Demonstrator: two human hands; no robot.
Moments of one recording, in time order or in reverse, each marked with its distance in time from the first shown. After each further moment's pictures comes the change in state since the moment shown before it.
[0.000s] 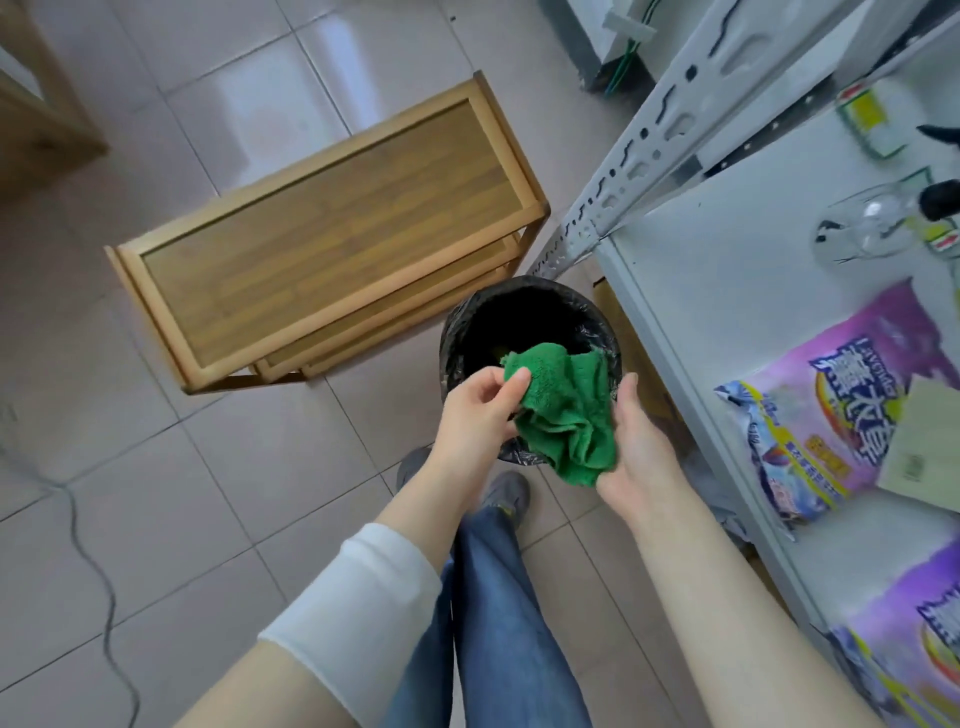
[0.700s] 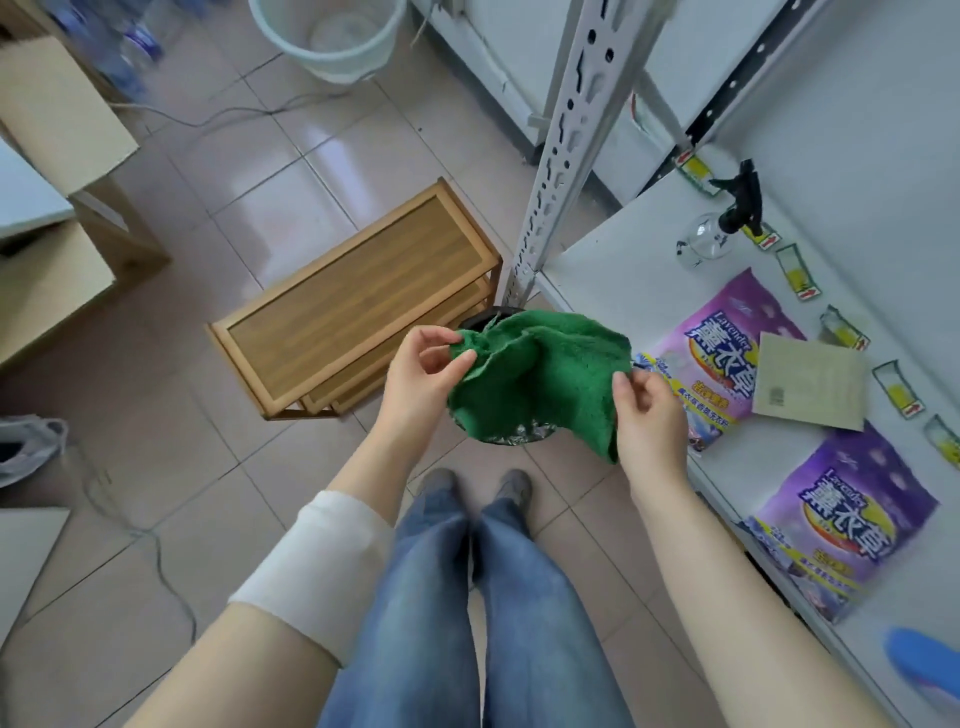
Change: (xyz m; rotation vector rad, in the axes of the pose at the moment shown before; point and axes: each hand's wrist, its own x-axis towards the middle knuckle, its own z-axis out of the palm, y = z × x) left_hand -0.131 0.118 -0.009 0.260 0.042 0.232; right_hand -0.171 -0.026 0.000 -0.711 0.470 -0.759
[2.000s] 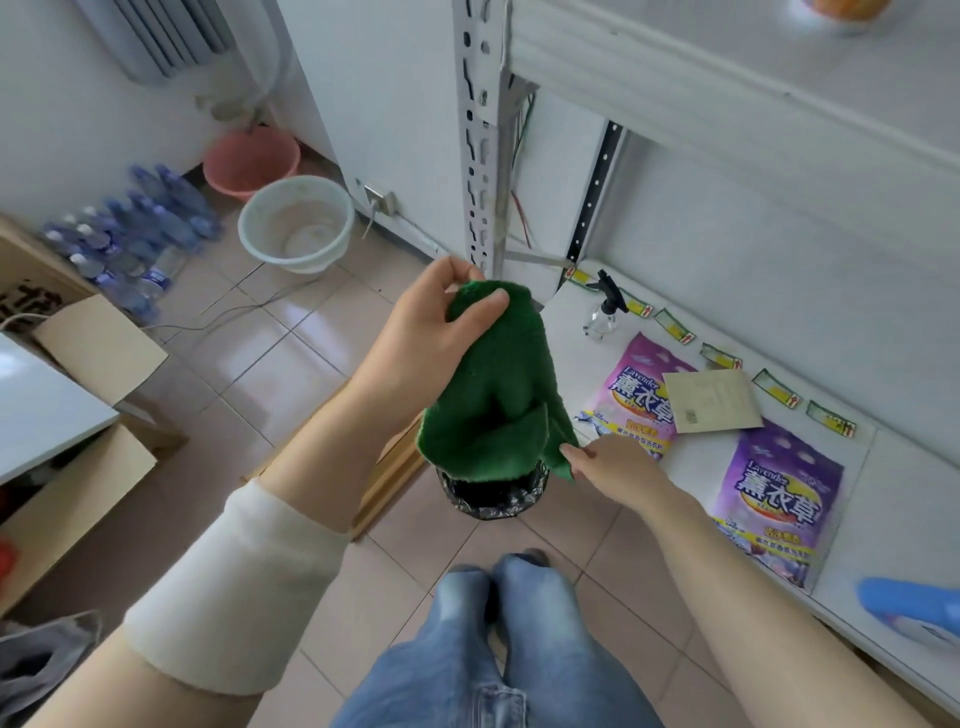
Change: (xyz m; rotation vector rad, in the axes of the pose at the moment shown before) left_hand -0.140 0.234 0.008 0.266 -0.418 0.514; right_hand -0.067 -0.072 -0.089 -0.626 -0.365 -0.019
